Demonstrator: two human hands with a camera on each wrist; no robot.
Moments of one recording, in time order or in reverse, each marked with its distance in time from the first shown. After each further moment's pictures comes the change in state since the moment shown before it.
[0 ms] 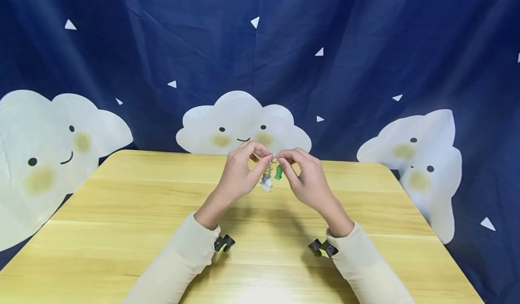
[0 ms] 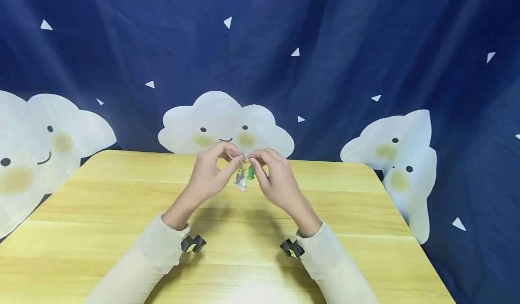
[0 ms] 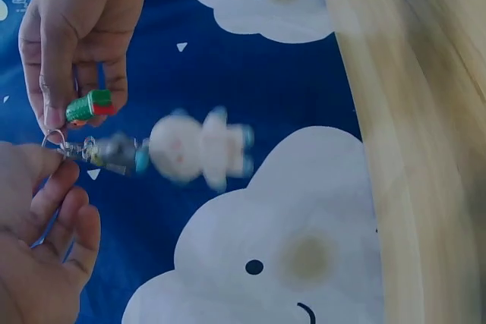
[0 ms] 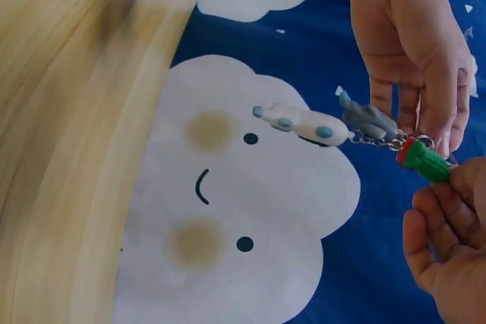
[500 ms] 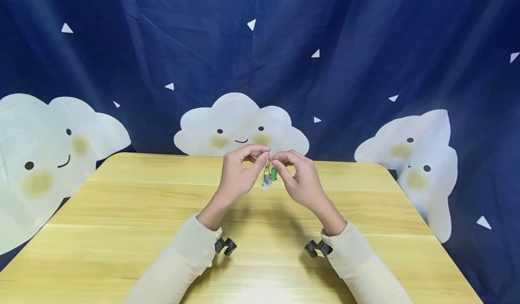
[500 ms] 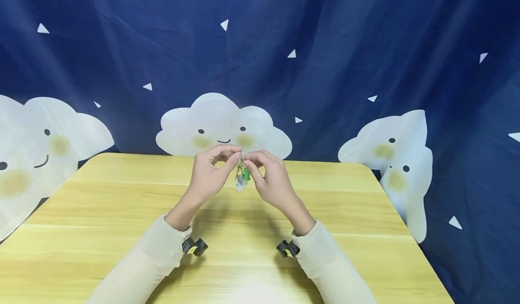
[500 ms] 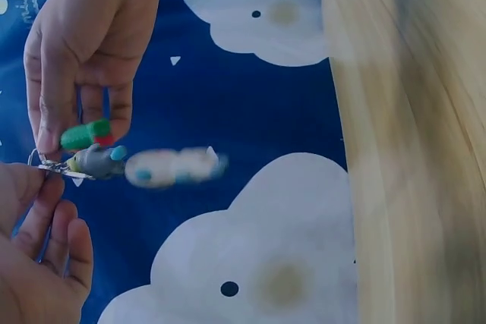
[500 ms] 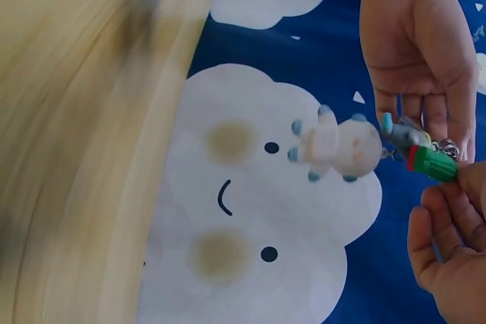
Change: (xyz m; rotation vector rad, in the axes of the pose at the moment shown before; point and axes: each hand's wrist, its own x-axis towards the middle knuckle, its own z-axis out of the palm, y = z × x) left_hand -0.002 -0.004 0.009 -0.222 0.091 -0.181; right_hand -0.002 0.006 0.011 0.068 -0.011 0.110
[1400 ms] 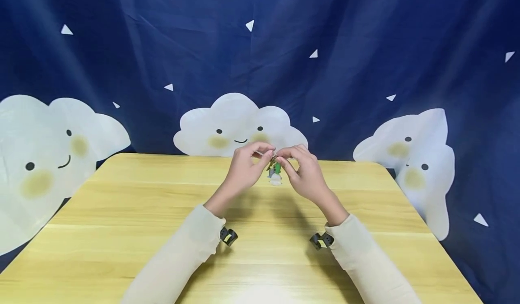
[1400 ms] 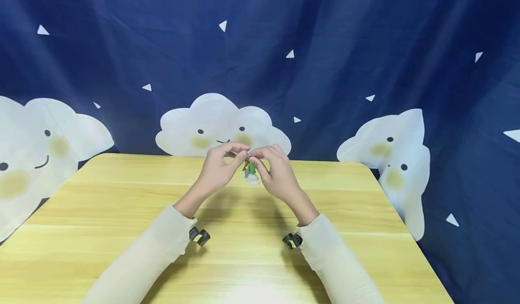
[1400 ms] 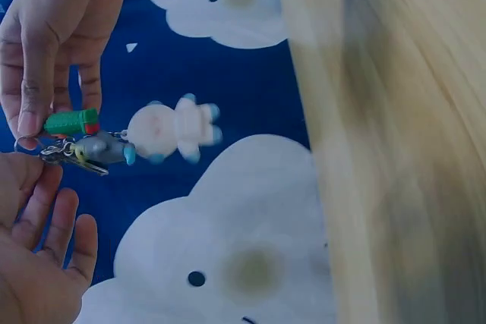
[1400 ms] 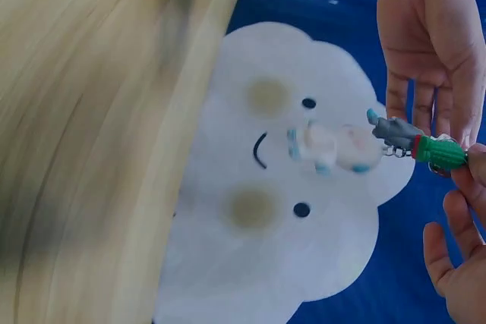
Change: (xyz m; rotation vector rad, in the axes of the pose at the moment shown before) left_hand 0.013 -0.022 0.013 0.112 -0.151 -0.058; right_hand 0.005 0.022 -0.009 -0.088 0.010 -0.105
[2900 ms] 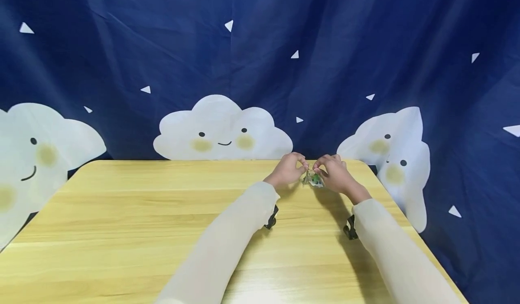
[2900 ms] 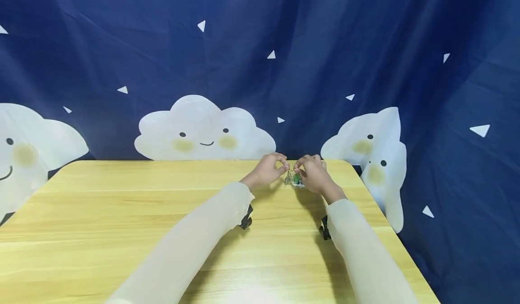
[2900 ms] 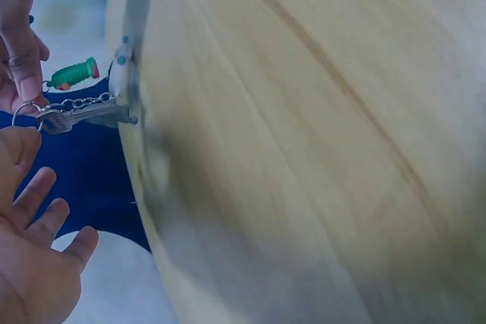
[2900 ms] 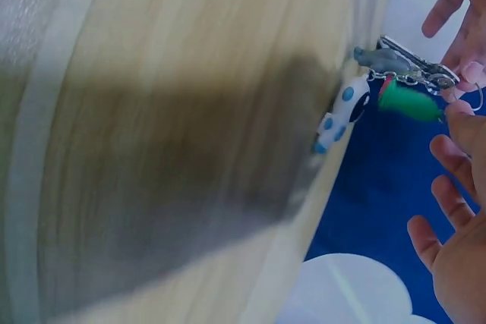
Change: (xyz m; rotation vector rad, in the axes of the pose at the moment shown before) left_hand 0.052 -0.049 0.163 0.154 -0.474 -0.185; right_hand -0.062 0.129 -0.081 -0.359 -0.507 0.512
